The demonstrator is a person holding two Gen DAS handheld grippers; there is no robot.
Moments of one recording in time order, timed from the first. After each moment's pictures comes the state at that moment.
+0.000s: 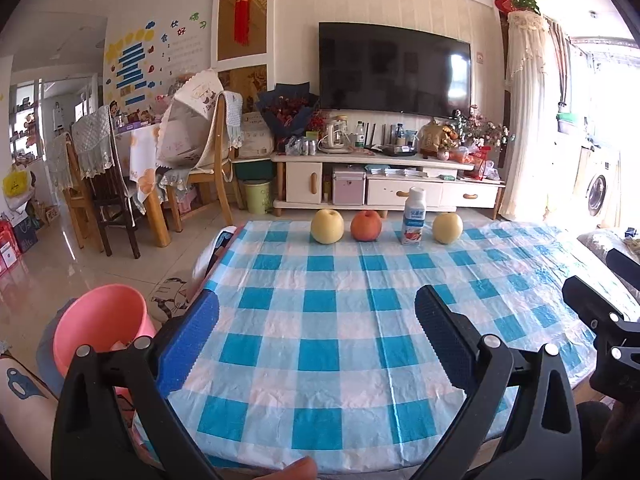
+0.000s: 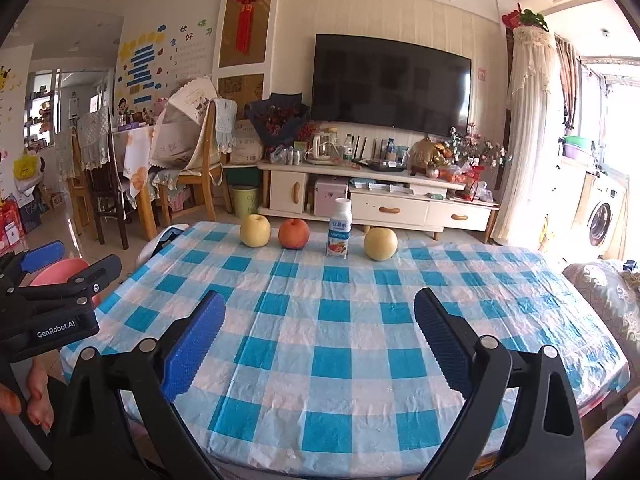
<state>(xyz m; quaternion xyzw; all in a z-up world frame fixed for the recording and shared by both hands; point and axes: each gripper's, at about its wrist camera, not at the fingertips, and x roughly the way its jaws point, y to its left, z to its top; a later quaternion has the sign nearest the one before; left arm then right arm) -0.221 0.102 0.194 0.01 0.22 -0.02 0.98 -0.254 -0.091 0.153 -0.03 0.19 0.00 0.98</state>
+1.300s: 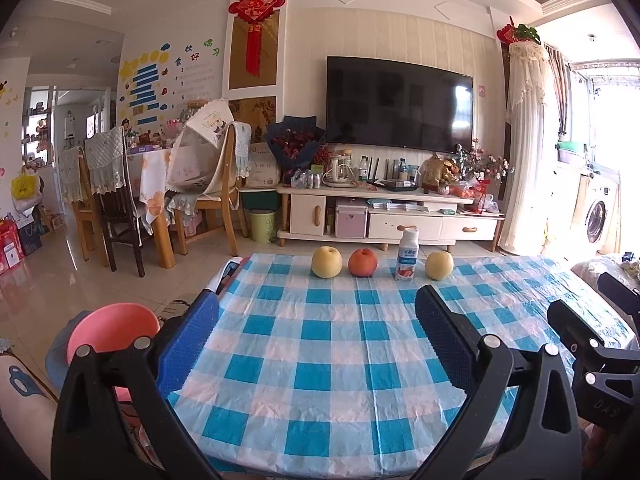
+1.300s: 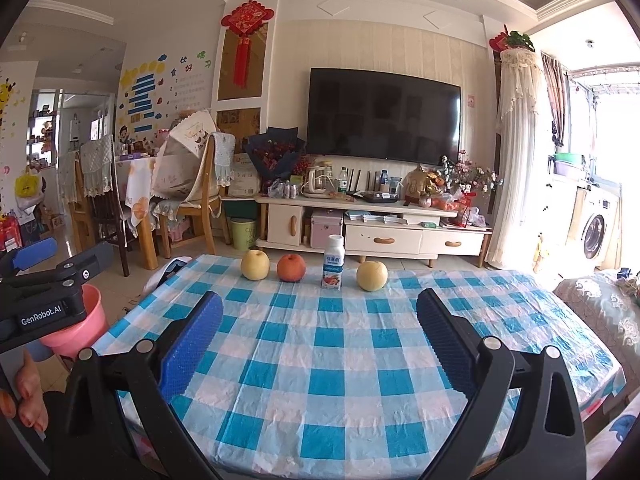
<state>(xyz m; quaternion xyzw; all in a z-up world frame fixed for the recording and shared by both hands) -0.253 0.099 0.228 -0.01 0.17 -0.01 0.99 -0.280 -0.095 0.173 -0.02 0.15 0.00 0.99</state>
